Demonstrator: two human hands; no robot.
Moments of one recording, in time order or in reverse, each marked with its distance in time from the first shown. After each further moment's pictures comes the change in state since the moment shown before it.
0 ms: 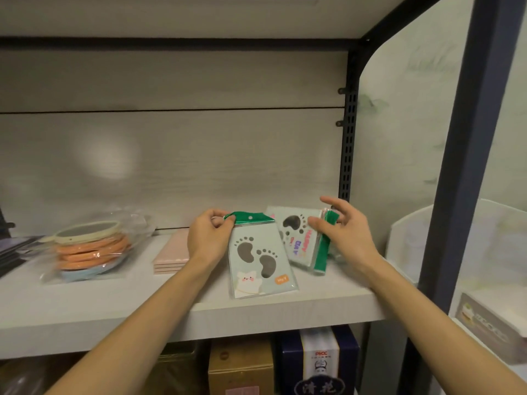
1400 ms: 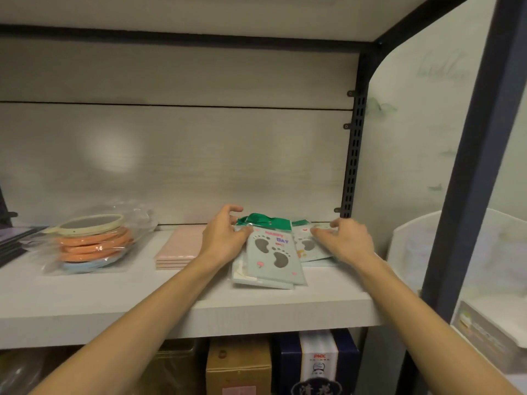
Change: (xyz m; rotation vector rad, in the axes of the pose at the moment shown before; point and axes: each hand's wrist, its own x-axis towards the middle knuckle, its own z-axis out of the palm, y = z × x) left_hand -0.002 0.004 0.007 0.139 -0.240 0.019; right_hand 0.037 0.025 -0.004 -1.085 0.039 0.197
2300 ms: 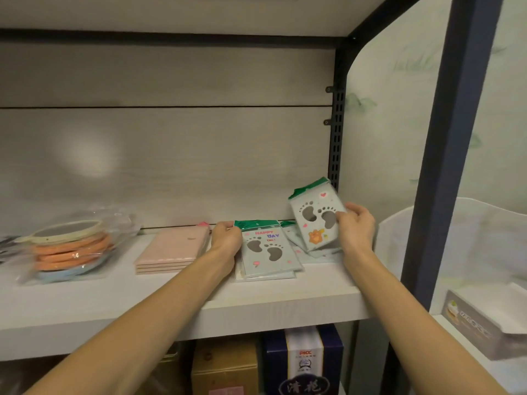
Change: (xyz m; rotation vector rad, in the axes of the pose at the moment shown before) left_hand 0.004 0.017 0.052 -0.470 0.004 -0.427; right_hand -0.007 0.015 -0.014 1.108 0.318 0.247
